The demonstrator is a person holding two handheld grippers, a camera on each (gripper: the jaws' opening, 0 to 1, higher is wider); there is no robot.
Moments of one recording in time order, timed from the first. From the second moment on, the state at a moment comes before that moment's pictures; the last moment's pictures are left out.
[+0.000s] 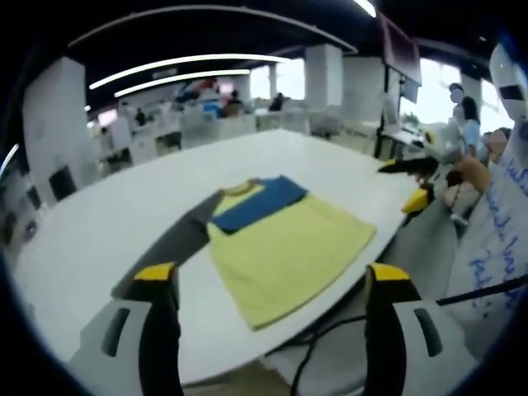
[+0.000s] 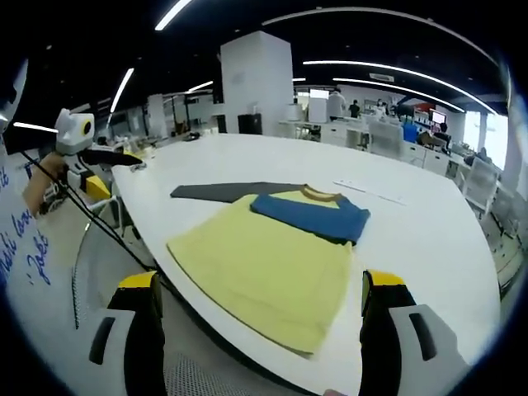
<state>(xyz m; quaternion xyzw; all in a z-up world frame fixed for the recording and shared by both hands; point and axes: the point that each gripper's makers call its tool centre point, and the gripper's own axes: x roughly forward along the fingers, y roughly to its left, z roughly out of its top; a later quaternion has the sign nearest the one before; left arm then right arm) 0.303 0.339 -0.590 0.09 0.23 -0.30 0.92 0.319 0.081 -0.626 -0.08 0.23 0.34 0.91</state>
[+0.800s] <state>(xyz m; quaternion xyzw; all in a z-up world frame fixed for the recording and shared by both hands) 0.317 0.355 -0.593 0.08 0.23 -0.29 0.92 0.324 0.084 -0.628 -0.08 0.24 0.34 0.91</state>
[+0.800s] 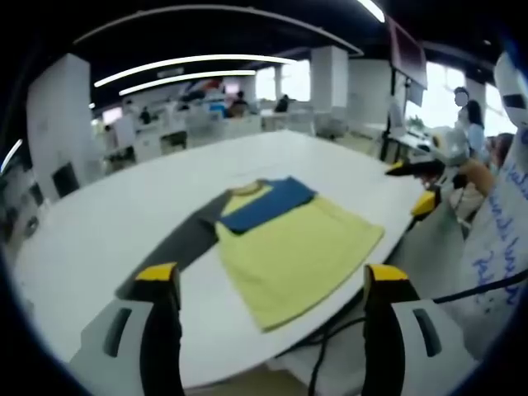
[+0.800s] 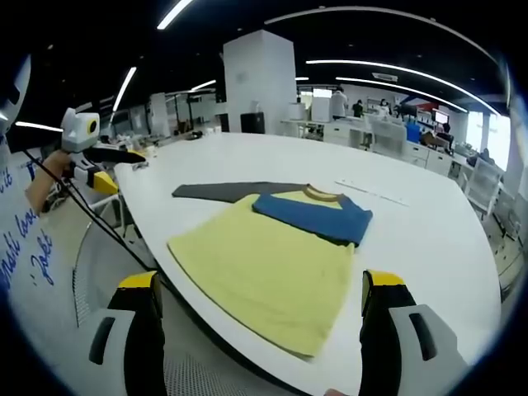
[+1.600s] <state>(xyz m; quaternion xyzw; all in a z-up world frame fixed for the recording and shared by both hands) 0.338 0.394 -0.604 0.11 0.26 -0.30 0.91 0.327 0.086 -0.625 -0.09 0.24 0.34 0.91</state>
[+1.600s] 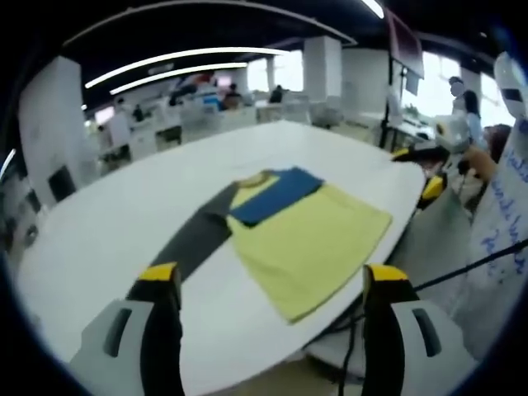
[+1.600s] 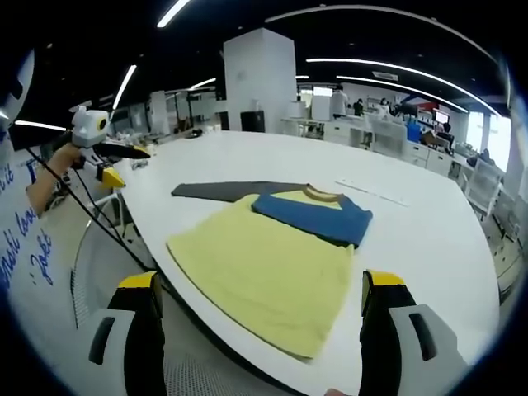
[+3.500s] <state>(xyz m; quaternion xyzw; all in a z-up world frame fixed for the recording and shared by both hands) 0.441 0.547 -0.685 -0.05 0.31 -0.13 0.94 0.324 0.083 -0.618 -0.09 0.25 0.30 0.92</state>
